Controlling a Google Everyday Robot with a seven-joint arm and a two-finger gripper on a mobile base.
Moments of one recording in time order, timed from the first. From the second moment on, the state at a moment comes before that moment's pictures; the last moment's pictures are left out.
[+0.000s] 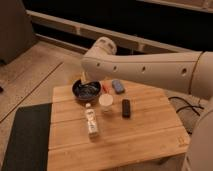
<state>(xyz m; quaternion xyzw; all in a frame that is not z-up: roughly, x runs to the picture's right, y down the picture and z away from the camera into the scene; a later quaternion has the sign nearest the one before) -0.051 -0.050 0.710 -0.13 0.00 0.64 0.76</state>
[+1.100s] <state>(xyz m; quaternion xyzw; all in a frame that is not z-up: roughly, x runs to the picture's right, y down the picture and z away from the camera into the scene) 0.059 -0.060 0.838 -0.16 -0.03 0.71 0.69</state>
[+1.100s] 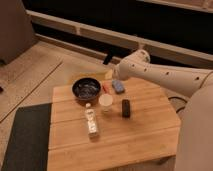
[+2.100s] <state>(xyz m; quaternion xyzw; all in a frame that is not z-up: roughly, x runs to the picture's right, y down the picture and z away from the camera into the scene) 0.089 -0.048 0.859 -0.13 0.02 0.72 0.68</state>
